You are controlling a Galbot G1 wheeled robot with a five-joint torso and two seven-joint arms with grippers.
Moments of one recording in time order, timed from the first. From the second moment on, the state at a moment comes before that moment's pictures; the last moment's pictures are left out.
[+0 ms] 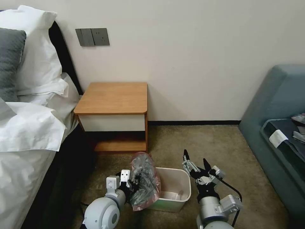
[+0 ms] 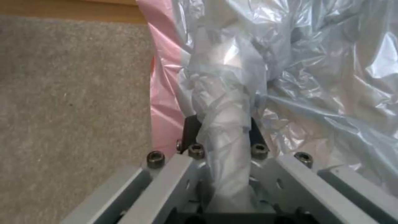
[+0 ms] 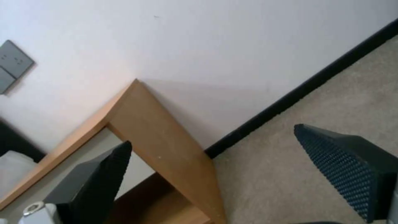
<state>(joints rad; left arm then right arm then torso) 1.48 -1.36 -0.32 -2.09 -0.46 0.73 -0.20 -1.63 1.25 0.15 2.26 0.58 0.13 0.48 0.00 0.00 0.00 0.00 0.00</state>
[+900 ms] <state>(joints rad) 1.49 -1.27 -0.38 -2.12 -0.31 0.20 -0.05 -1.36 1.06 0.06 2.23 0.76 -0.21 -0.04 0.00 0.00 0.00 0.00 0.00</state>
